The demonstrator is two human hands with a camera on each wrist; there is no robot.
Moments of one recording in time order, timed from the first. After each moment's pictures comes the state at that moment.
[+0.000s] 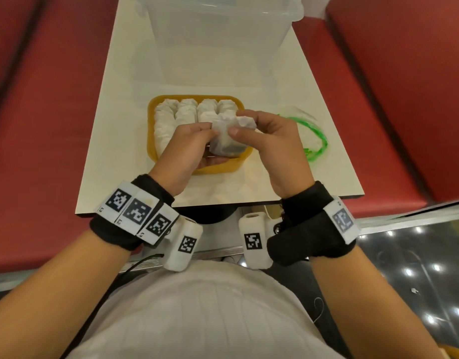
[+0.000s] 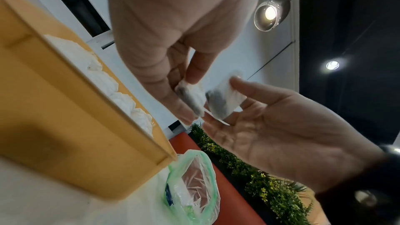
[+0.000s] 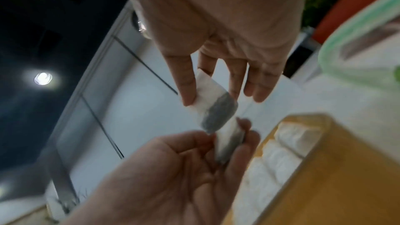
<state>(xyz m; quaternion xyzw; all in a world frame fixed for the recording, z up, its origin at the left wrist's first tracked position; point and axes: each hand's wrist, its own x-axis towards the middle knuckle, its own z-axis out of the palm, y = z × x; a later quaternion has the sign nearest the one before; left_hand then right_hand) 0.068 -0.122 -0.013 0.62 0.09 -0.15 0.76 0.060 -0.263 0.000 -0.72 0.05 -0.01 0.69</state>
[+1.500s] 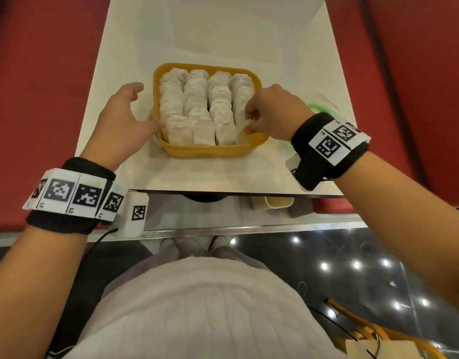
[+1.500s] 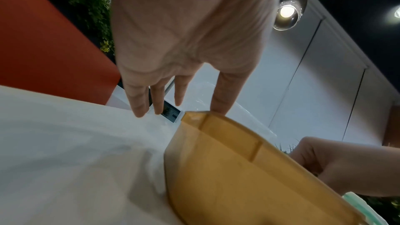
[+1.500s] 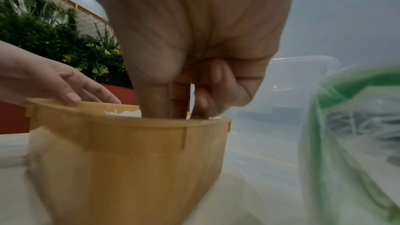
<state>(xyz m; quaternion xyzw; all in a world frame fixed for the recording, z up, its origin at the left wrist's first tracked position) 0.091 -0.020 -0.073 0.87 0.12 -0.01 0.47 0.156 -0.275 -0.026 -0.97 -0.19 0.14 0.02</state>
